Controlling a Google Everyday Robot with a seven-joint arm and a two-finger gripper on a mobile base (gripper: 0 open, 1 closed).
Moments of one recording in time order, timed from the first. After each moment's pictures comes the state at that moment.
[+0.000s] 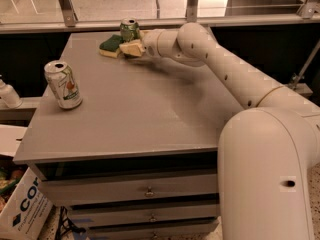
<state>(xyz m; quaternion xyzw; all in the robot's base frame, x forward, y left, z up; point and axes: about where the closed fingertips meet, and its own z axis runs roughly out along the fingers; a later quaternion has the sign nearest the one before) 0.856 0.087 0.854 -0.41 0.67 0.24 0.58</state>
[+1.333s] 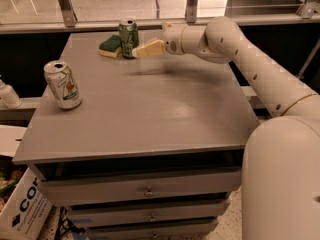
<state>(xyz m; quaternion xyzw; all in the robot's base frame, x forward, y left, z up) 0.825 0.033 0.882 -0.41 0.65 0.29 0.57</state>
